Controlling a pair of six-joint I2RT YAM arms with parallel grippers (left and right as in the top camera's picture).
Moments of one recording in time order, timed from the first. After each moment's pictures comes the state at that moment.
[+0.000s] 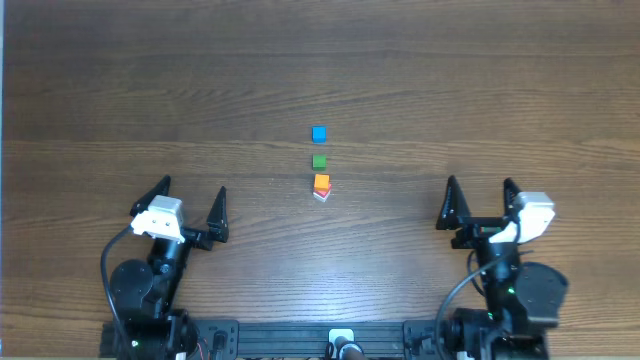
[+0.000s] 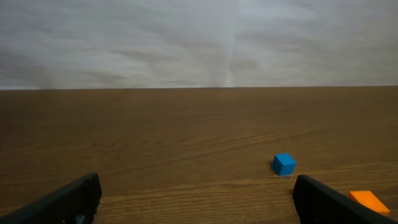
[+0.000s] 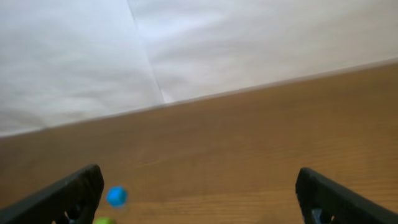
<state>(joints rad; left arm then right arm) -0.01 0.01 0.02 -0.06 0.21 -0.07 -0.07 0.11 0.36 -0.32 -0.15 0.24</state>
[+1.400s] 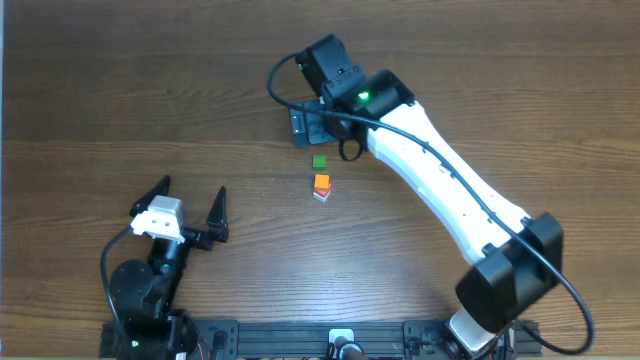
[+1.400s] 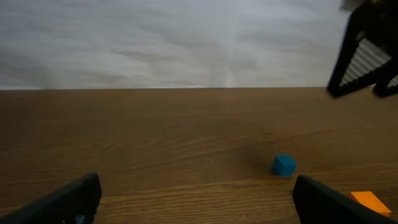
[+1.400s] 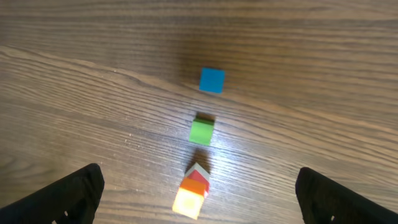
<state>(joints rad) -0.01 0.01 0.02 -0.06 0.20 -0.07 0.61 1.82 1.67 -1.02 0.05 0.43</state>
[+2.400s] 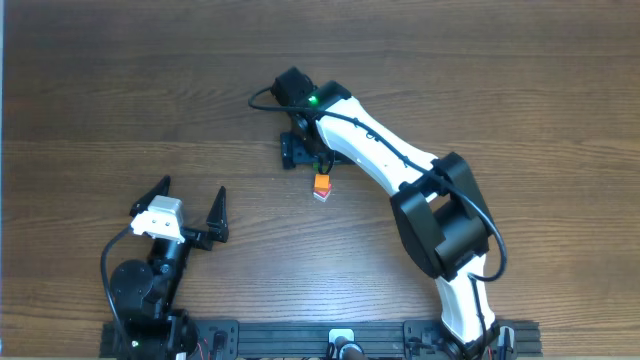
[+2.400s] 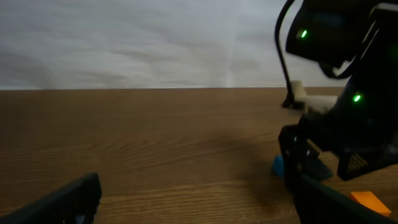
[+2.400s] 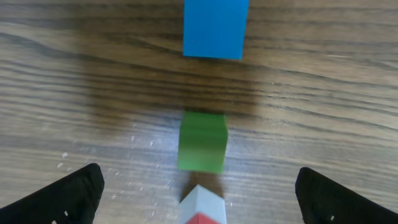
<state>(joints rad) -0.01 0.01 0.02 -0.06 0.20 -0.07 0.64 2.13 1.67 -1.01 0.02 0.56</state>
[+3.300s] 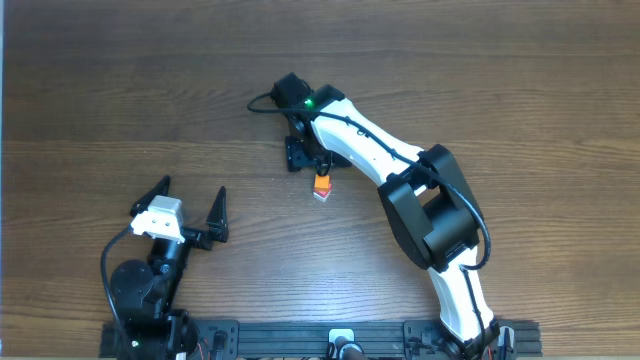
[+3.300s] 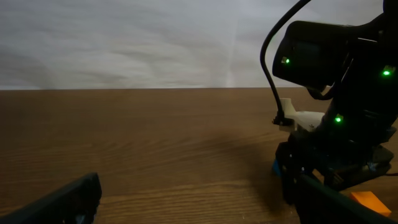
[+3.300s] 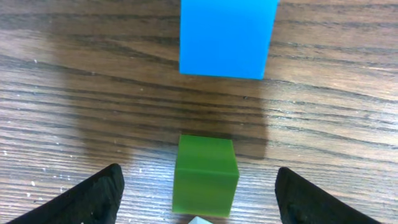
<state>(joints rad) -0.01 0.01 0.02 -0.06 0.20 -0.07 0.64 2.19 1.67 -0.98 0.02 0.55</state>
